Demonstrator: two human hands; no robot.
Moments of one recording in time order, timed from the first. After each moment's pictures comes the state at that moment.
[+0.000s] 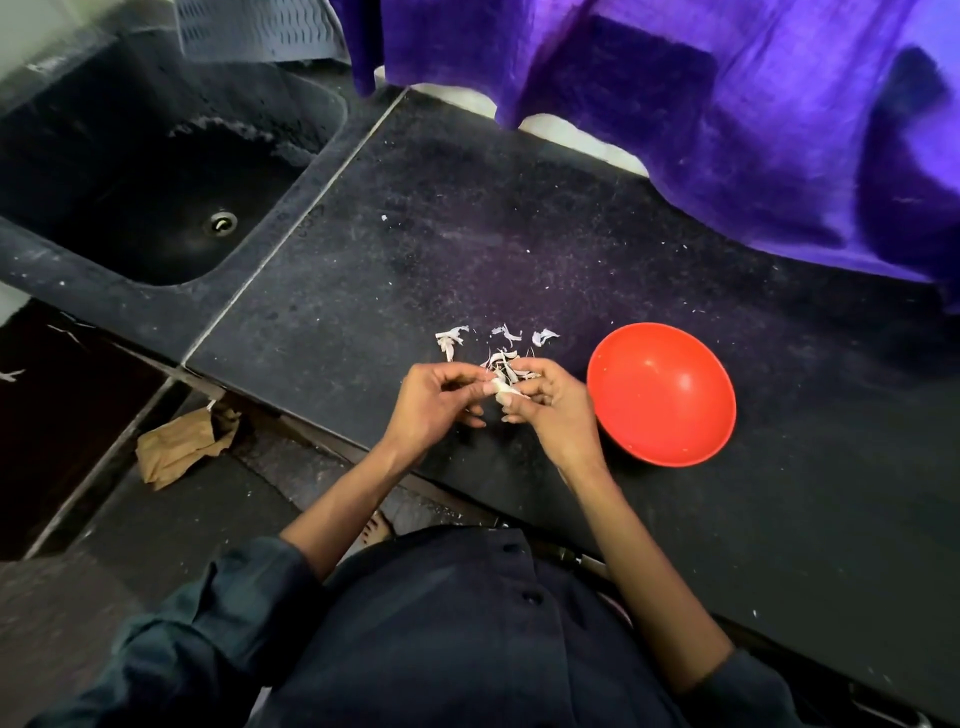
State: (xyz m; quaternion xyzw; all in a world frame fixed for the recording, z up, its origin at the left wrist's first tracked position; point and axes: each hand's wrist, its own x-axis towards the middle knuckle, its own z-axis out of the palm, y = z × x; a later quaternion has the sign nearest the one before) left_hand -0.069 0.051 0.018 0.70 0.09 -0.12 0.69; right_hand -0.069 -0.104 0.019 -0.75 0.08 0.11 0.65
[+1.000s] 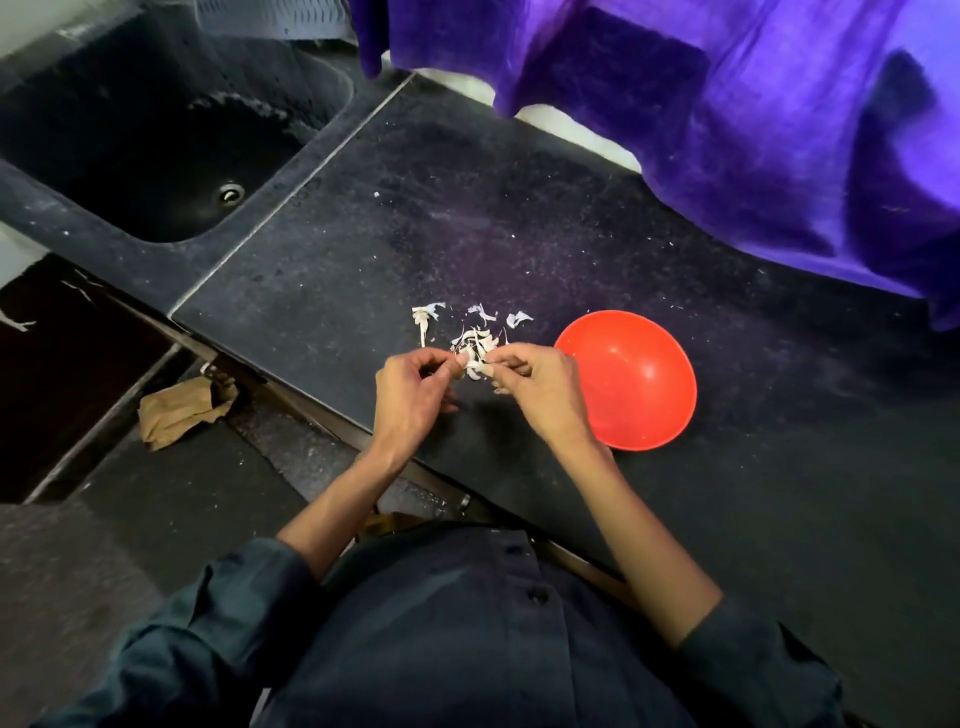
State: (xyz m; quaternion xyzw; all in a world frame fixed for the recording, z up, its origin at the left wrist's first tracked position) left_hand -0.101 0.008 0.028 0.77 0.18 0.02 0.62; right_hand -0.063 -0.140 0.032 -0.84 -0.04 0.10 0.53
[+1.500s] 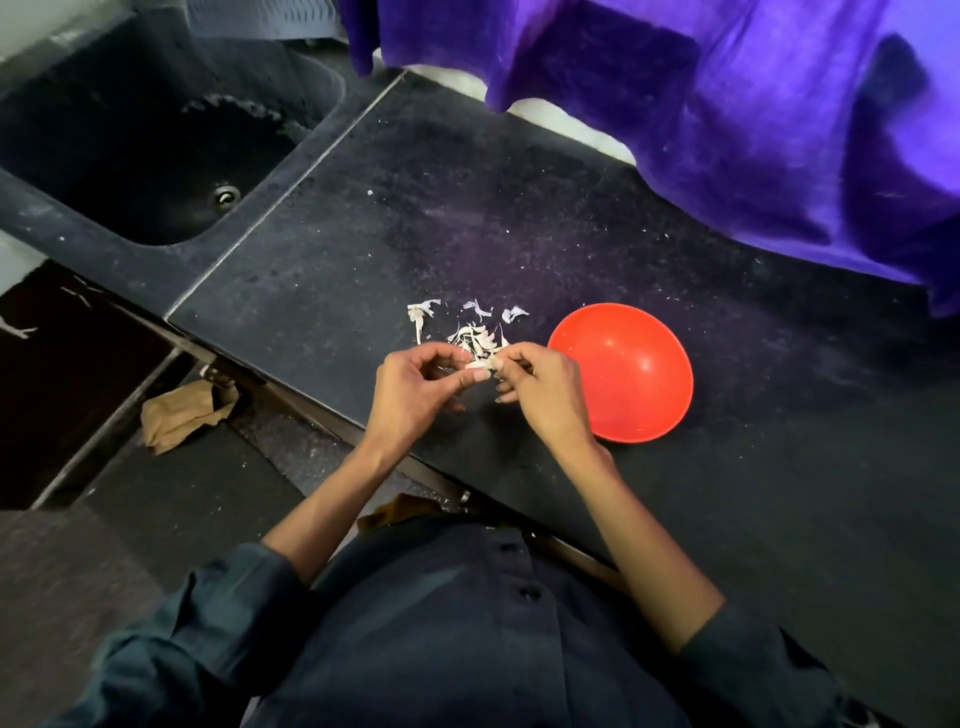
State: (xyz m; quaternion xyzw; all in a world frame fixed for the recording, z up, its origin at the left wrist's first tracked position) left_hand -0.107 0.008 0.037 0.74 0.11 -0.01 0.66; right_hand -0.071 -0.147 0.031 -0.84 -0.01 0.10 0.54
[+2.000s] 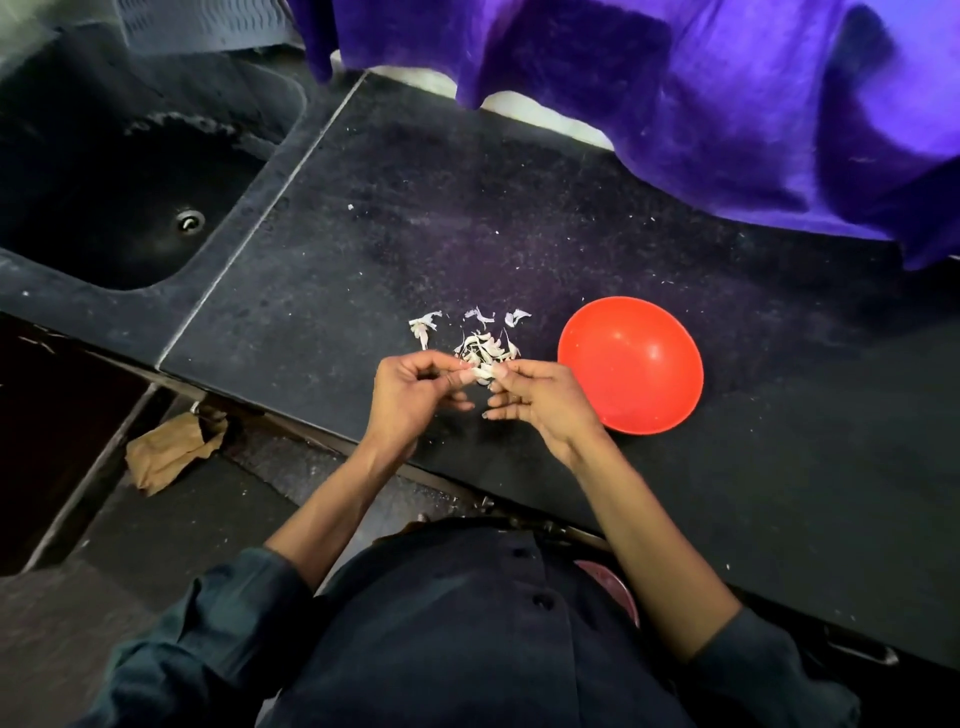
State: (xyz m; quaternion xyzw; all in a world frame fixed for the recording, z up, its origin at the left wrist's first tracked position) left_hand -0.083 0.037 0.033 0.66 0.13 -0.08 0.74; right_hand -0.077 -0.119 0.045 -0.61 0.16 0.23 0.74
